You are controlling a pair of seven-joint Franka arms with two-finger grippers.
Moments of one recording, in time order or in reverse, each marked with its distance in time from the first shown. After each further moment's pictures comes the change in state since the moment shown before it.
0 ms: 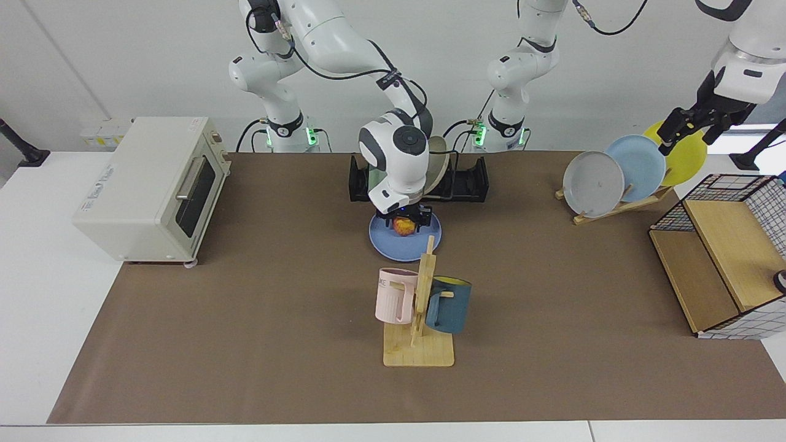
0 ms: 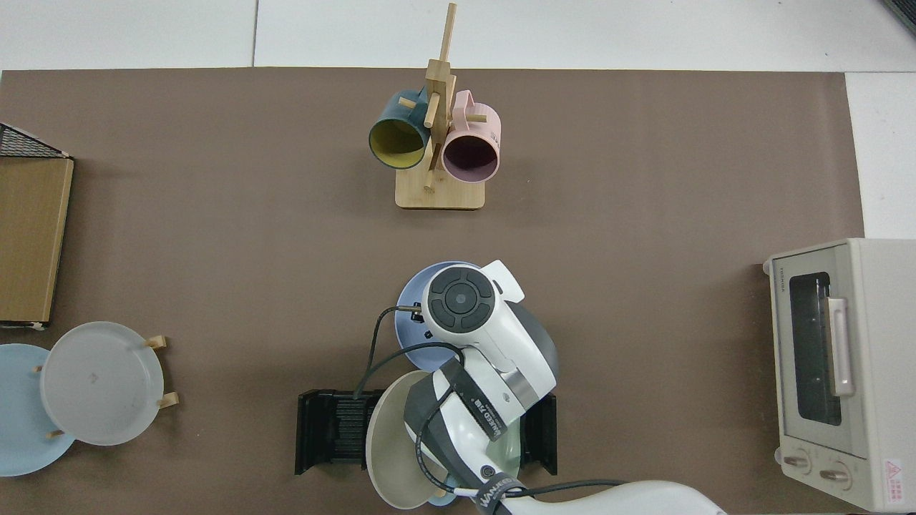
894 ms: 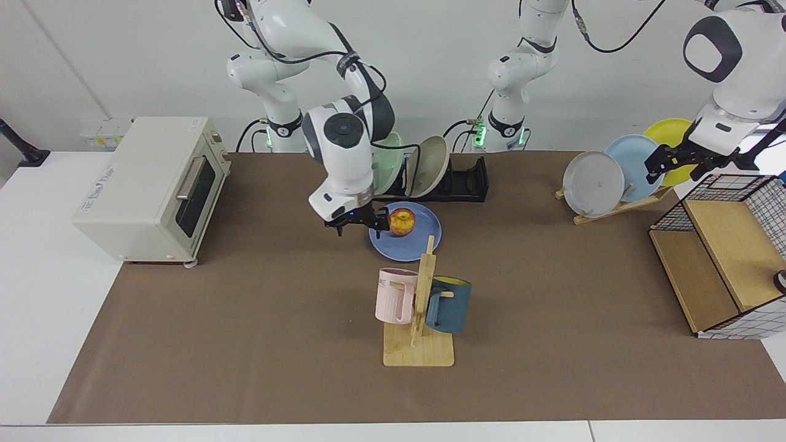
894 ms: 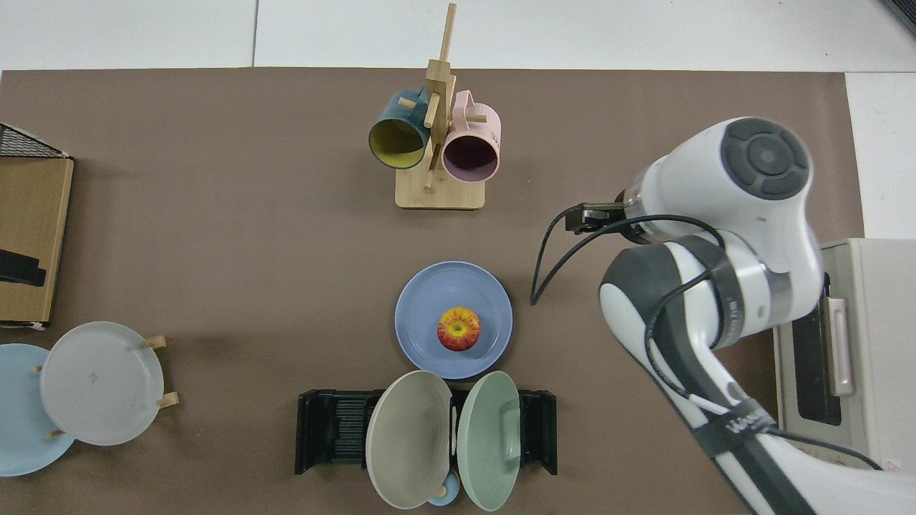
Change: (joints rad) left arm 0.005 0.008 0.071 -0.263 -0.045 0.237 0.247; right arm -0.376 -0.205 -0.044 0.079 -0.012 -0.161 -0.530
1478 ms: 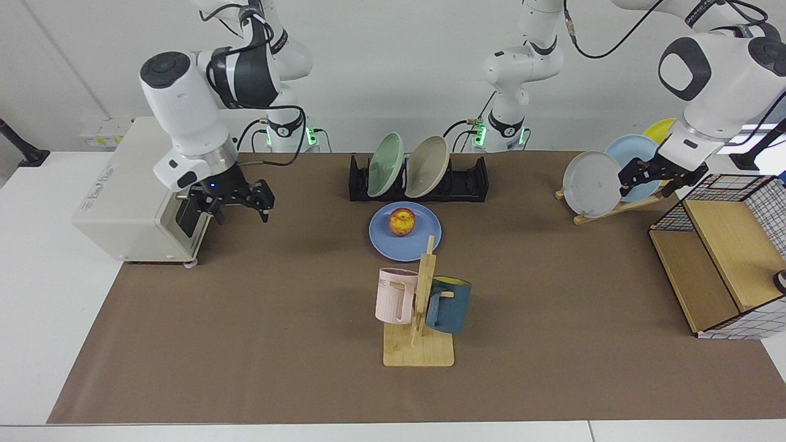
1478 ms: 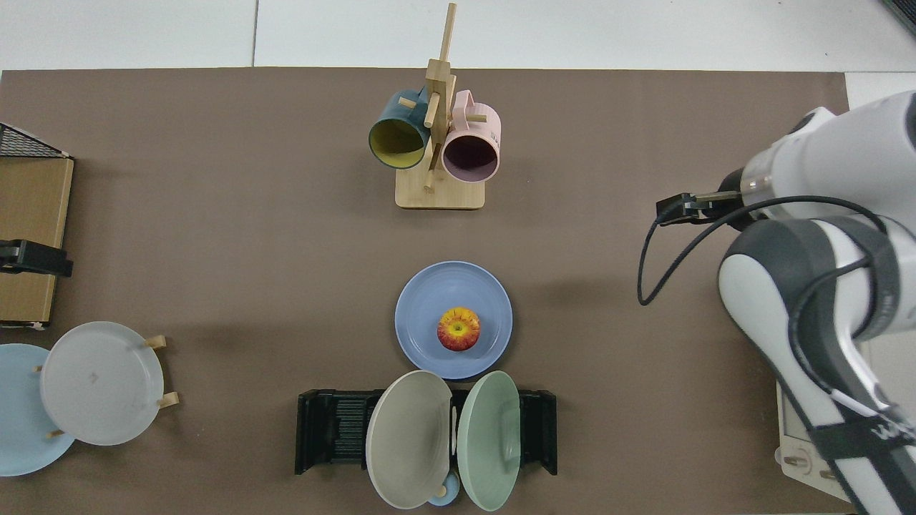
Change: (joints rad) left arm -0.405 -0.028 0.303 -0.012 -0.061 0.027 -0.034; right arm -0.247 -0.165 -0.002 0.049 -0.005 -0.230 -0.381
